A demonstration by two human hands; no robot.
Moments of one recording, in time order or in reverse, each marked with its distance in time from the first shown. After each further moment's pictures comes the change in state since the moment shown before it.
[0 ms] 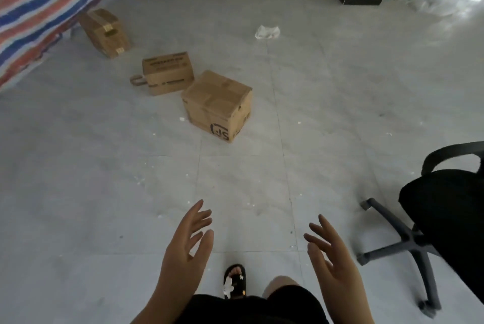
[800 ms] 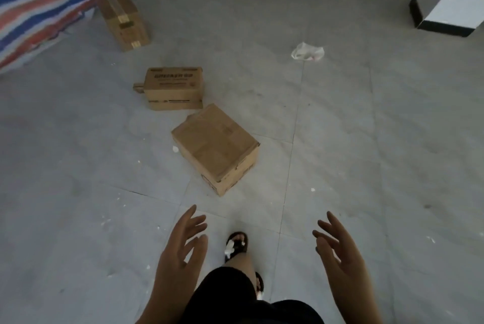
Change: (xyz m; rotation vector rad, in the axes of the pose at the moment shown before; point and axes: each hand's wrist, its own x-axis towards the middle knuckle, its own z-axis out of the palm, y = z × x) left_hand 0.479 0.085 0.155 -0.090 0.260 -0.176; right_hand 0.581 -0.085 -0.003 -0.105 -0.203 -0.007
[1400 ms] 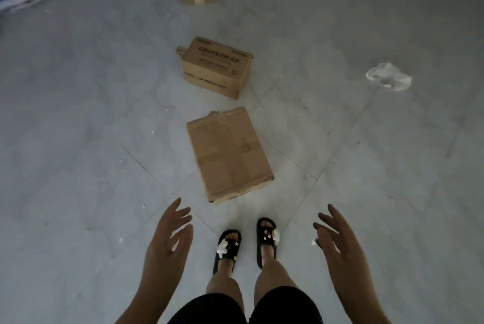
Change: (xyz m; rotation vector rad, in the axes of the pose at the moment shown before) left_hand 0.208 0.019 0.087 -0.011 0.452 -0.242; right_hand 0.335 -0.056 0.028 -0.231 -0.421 0.022
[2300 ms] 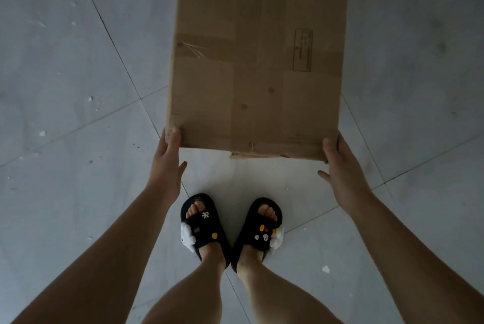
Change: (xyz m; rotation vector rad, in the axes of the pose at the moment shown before) left_hand 0.243 -0.397 0.228 -0.579 0.441 -0.702; right_hand 0.394 0.324 0.189 -0.170 -0.466 0.251
